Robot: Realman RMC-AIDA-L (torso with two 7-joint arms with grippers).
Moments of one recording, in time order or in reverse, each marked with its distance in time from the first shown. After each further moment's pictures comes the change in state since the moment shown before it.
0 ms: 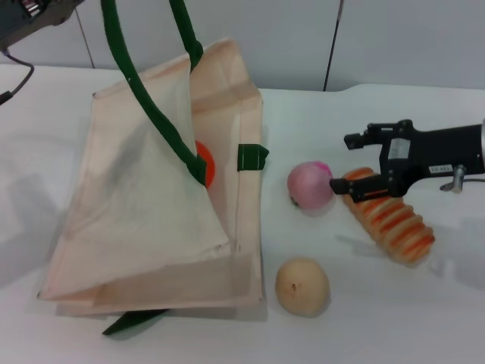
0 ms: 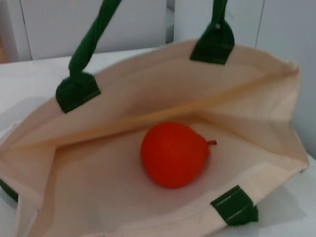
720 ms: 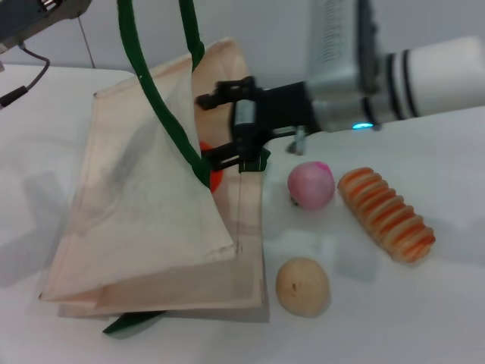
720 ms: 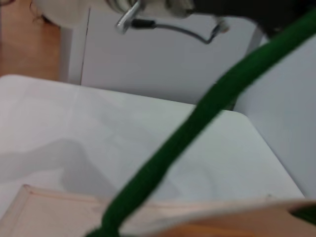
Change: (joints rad) left arm -0.027 -0.016 0.000 0.000 0.001 -0.015 0.006; right arm 0.421 0.008 0.018 0.517 0.114 0.328 -0.344
